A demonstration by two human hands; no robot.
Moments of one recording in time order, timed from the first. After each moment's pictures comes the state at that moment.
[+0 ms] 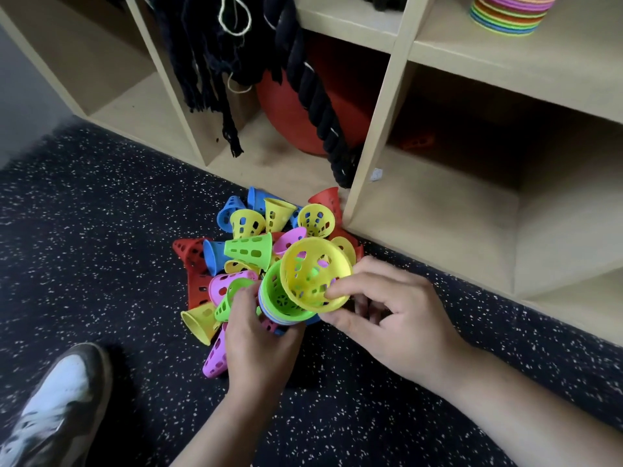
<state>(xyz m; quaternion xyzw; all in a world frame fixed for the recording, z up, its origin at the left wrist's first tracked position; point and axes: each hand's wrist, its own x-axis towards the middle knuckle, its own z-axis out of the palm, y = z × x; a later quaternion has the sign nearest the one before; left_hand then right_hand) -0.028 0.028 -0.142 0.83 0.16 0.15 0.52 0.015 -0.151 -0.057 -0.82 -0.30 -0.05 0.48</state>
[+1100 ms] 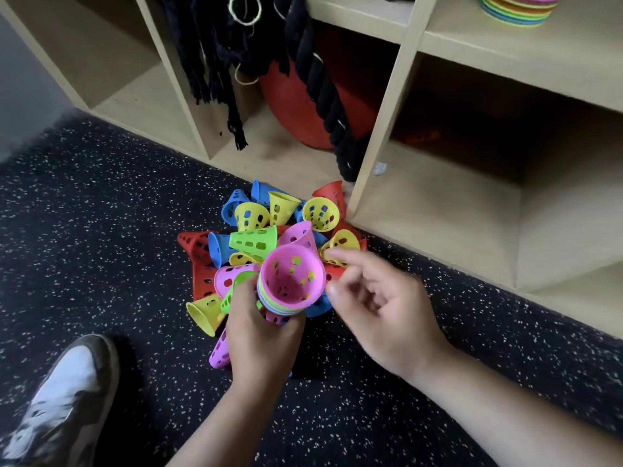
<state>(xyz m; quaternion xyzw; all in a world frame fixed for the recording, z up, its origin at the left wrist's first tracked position) -0.031 0.029 -0.136 0.83 0.17 0.18 0.50 0.001 -0.126 -0.062 -0.80 -0.16 -0.02 0.58</state>
